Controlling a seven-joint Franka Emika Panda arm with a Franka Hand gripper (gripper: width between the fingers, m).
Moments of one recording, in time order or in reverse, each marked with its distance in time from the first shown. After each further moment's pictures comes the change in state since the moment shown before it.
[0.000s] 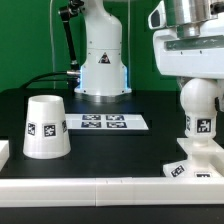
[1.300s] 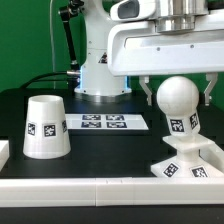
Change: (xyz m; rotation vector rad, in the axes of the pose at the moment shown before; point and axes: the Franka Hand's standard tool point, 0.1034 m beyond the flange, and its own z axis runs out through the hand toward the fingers) arm 0.033 0.011 -0.009 -0.031 0.086 -0.714
